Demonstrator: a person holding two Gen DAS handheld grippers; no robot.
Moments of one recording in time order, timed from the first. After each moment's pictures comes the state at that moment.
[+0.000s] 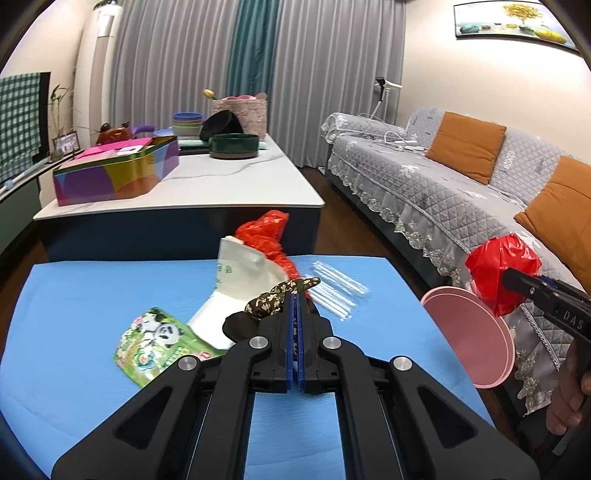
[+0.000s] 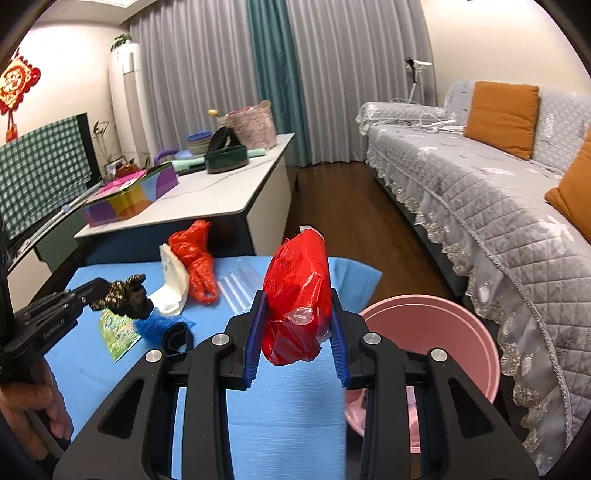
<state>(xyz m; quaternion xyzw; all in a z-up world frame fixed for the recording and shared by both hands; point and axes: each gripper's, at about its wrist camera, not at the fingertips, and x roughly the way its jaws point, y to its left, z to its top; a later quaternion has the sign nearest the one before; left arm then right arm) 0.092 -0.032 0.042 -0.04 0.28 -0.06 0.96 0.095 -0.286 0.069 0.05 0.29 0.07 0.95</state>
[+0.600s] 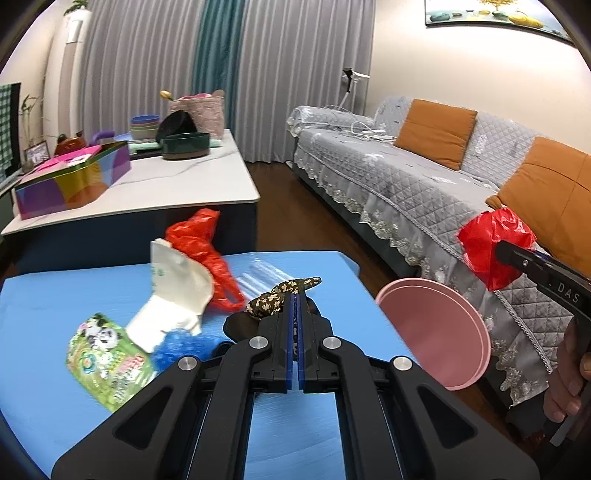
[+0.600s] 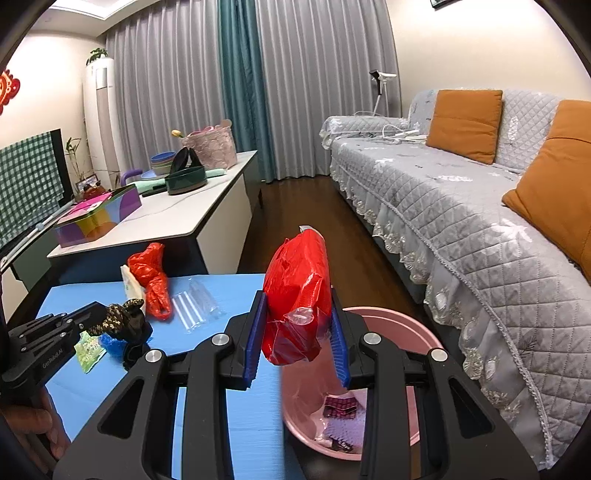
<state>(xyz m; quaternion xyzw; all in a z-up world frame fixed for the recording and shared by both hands) 0.099 -0.094 0.040 -0.02 0.28 -0.12 0.95 0.087 -0.336 0.080 0.05 0.26 0.01 0.96</state>
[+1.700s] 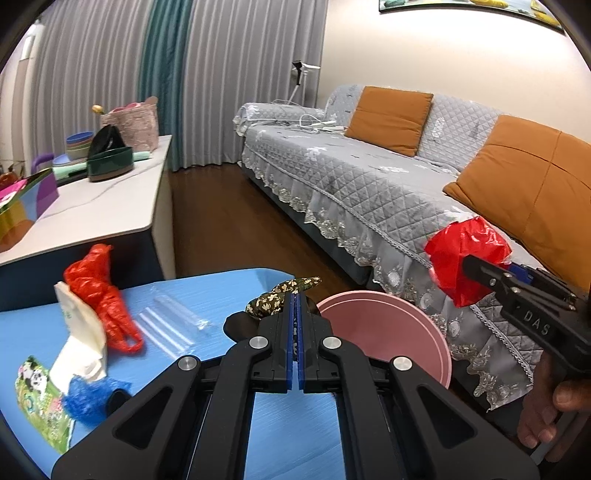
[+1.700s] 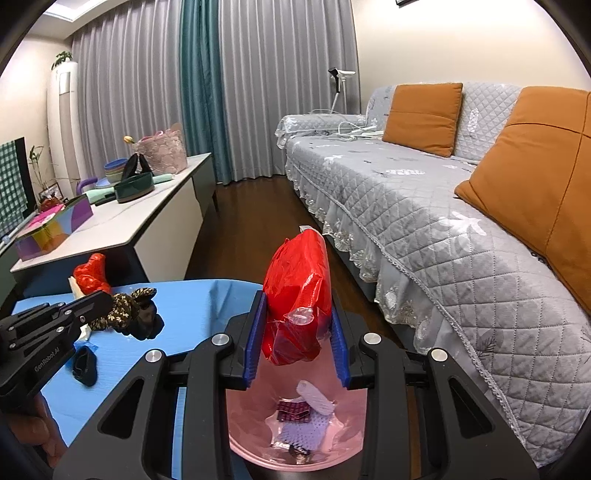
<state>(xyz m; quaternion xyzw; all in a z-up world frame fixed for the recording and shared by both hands) 0.136 -0.197 0.047 0.00 0.28 -0.20 0.94 0.100 -0.397 0.071 0.05 0.27 -0.06 0.96</state>
